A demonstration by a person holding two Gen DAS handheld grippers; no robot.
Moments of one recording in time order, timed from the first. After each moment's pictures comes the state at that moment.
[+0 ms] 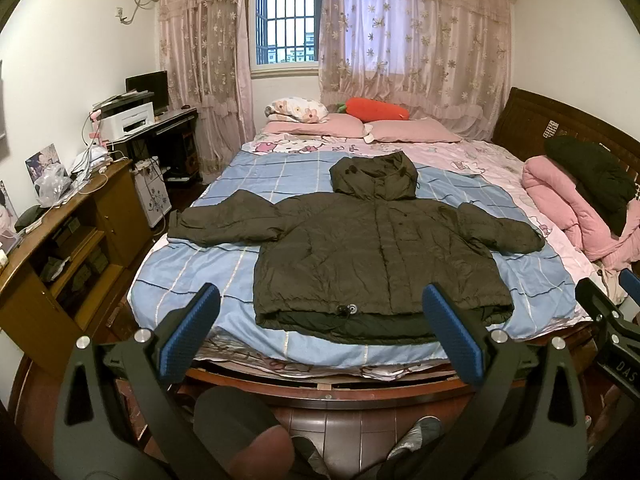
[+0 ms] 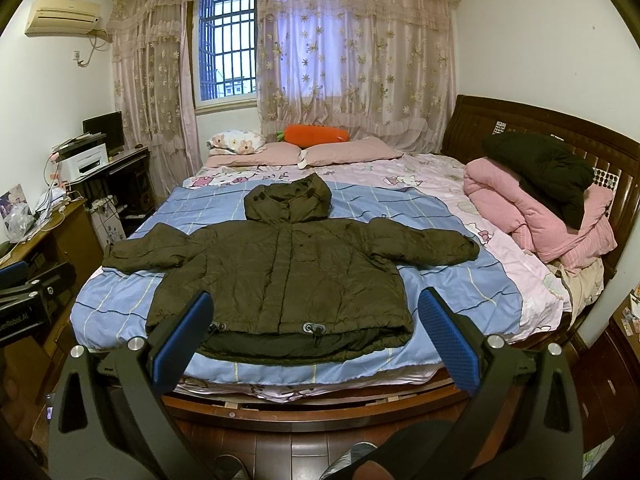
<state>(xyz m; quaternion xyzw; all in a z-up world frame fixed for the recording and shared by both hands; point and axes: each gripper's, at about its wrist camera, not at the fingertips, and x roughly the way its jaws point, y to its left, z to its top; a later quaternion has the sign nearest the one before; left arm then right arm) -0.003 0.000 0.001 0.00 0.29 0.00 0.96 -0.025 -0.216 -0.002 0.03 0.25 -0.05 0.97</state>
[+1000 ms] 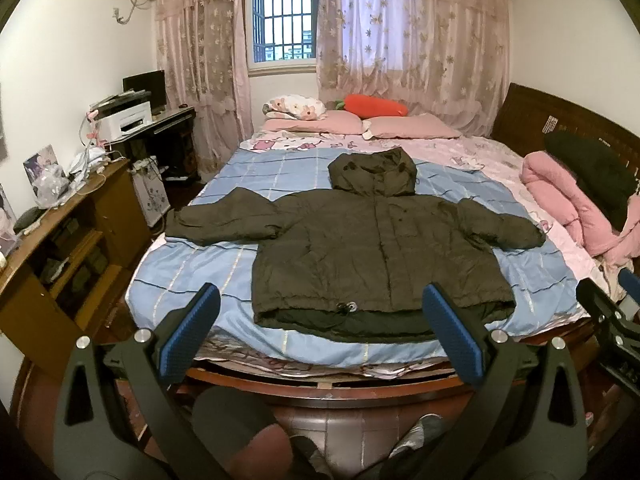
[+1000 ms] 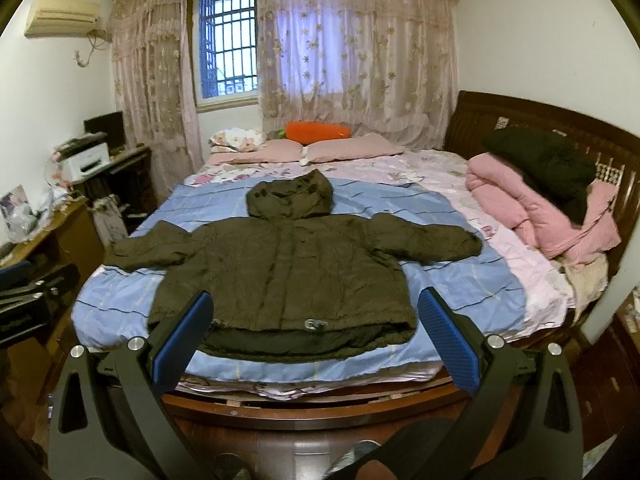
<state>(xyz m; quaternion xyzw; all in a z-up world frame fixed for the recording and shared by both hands) -0.004 0.002 0.002 -0.01 0.29 0.00 0.96 -0.024 -0.220 -0.009 0.05 0.24 -0.03 0.97</state>
